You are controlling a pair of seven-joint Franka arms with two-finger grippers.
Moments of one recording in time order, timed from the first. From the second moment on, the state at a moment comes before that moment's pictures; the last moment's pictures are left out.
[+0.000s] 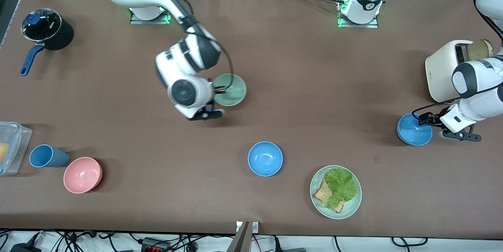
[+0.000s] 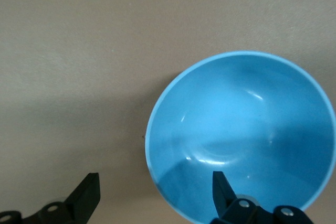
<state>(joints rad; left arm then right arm) 0.50 0.54 -0.18 -1.92 0.20 2.43 0.33 0.50 0.65 0.12 -1.51 0.17 1.87 0.44</state>
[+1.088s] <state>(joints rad) 0.50 0.56 -0.20 -1.90 0.20 2.43 0.39 0.59 0.72 0.09 -1.46 0.26 2.08 0.58</state>
